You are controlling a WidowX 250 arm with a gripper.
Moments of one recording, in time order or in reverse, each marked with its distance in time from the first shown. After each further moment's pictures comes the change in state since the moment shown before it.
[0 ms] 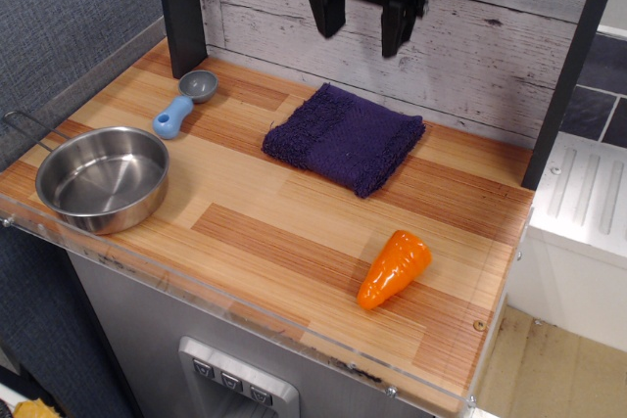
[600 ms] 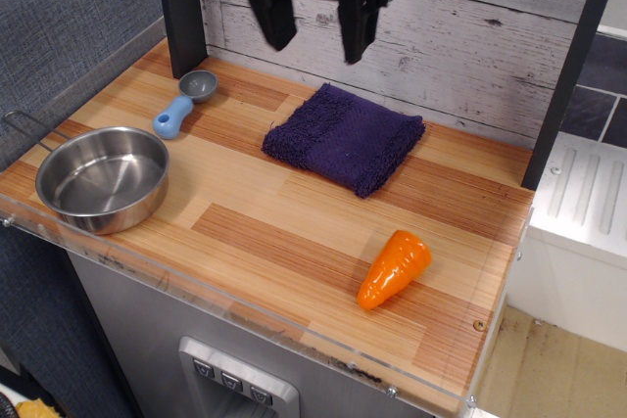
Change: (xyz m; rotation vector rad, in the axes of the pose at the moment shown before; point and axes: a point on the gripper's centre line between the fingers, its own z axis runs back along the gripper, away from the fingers) arm -0.074 -0.008 0.049 -0.082 0.026 0.117
